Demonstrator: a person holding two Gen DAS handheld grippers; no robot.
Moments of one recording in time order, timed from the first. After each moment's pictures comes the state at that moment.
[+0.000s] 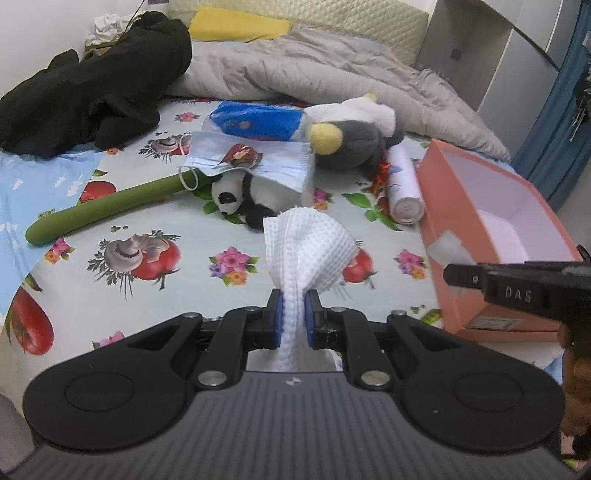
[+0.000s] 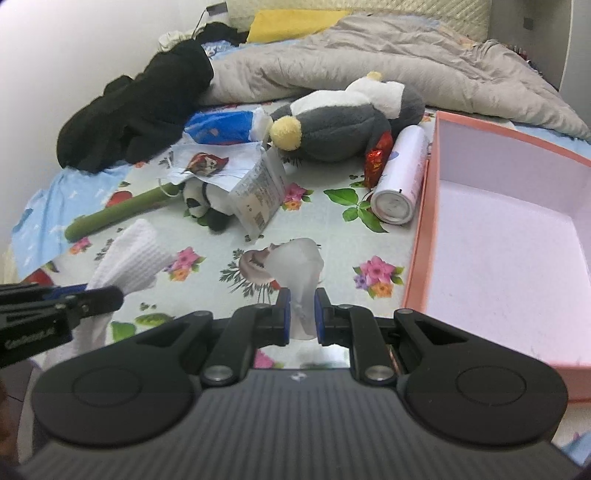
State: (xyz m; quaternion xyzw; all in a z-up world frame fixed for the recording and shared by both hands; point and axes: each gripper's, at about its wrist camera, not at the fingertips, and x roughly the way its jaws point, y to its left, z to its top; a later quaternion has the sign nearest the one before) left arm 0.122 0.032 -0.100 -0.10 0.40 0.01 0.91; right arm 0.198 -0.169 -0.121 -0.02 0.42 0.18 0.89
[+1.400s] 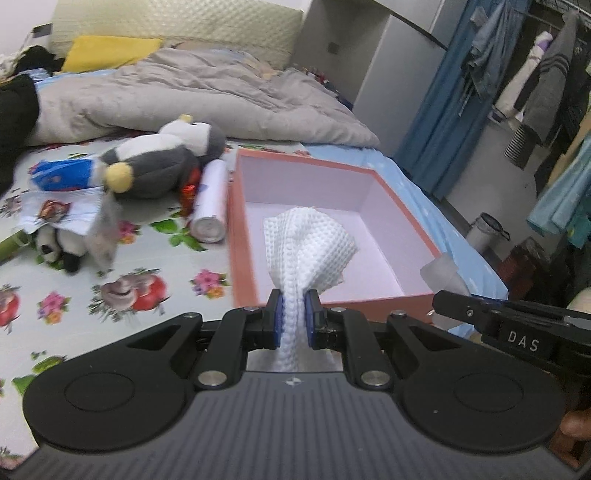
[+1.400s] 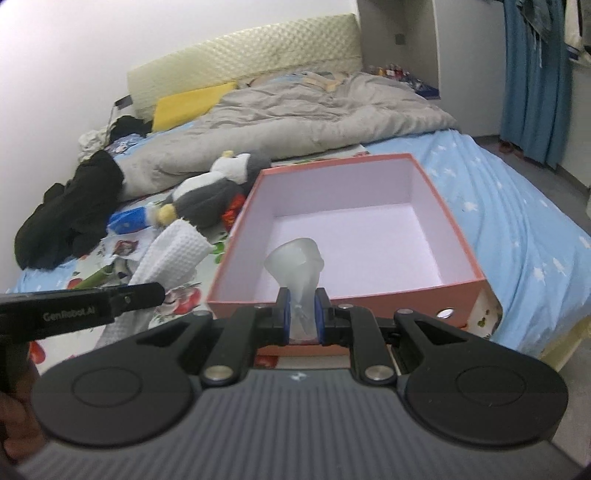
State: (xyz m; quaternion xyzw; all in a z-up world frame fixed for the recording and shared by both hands) left arm 0.129 -0.150 -0.033 -0.08 0.38 -0.17 0.91; right arm 0.085 -0.335 -0.050 0.08 0.33 0.04 0.94
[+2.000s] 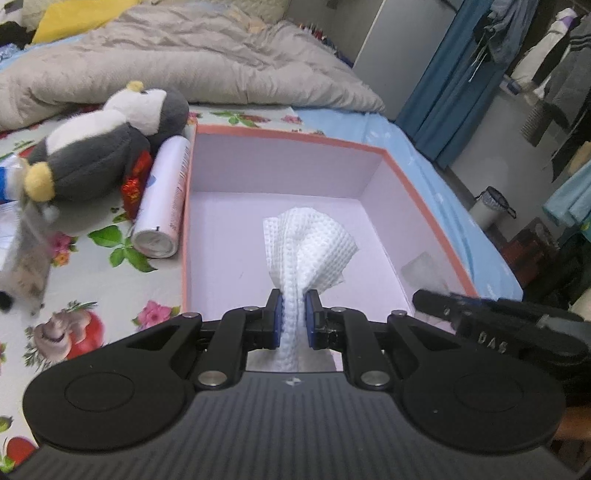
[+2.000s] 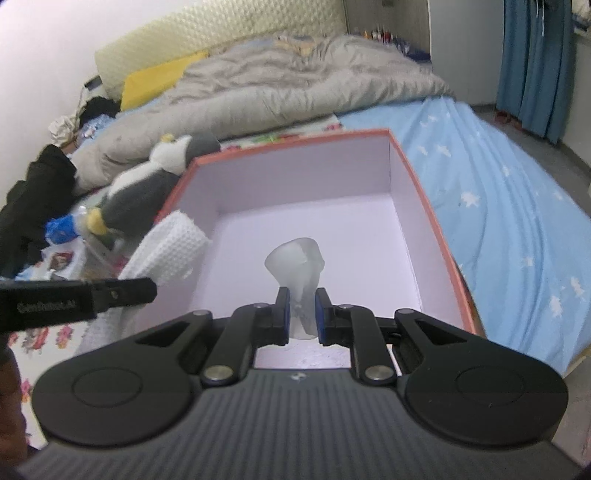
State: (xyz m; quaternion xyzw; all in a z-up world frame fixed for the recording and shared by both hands) left arm 0.281 -0.220 -0.079 -0.08 0.45 -0.18 0.87; right arm 0.207 -0.403 -0.092 0.08 0.38 0.03 0.92
